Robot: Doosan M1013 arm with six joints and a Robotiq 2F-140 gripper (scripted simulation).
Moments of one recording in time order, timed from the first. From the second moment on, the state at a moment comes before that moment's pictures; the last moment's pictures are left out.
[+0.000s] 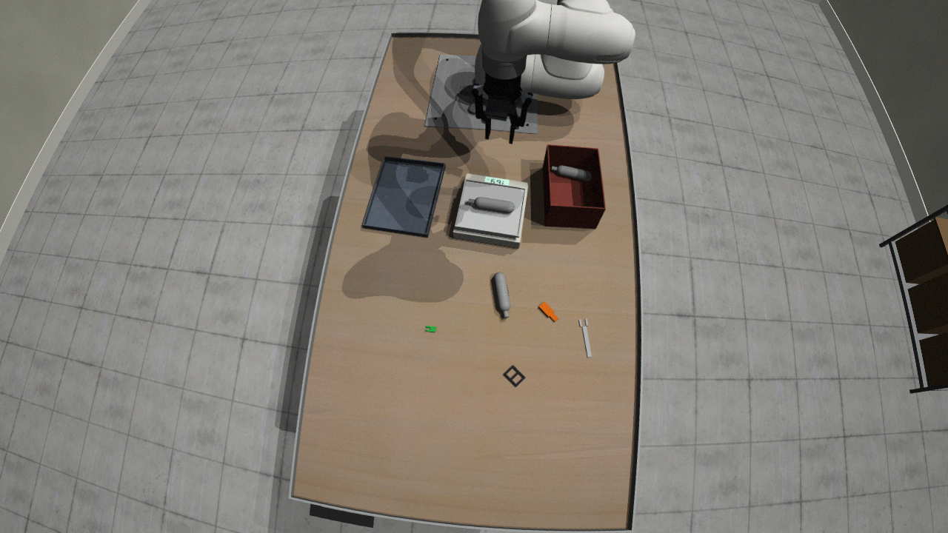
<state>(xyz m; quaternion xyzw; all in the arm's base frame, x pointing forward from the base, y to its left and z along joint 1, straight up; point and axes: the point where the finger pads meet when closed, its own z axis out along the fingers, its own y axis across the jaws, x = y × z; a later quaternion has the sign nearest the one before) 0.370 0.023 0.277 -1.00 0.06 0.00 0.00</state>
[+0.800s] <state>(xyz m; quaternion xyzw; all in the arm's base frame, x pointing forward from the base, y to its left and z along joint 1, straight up) 0.464 0.015 0.203 -0.79 0.62 0.01 0.02</state>
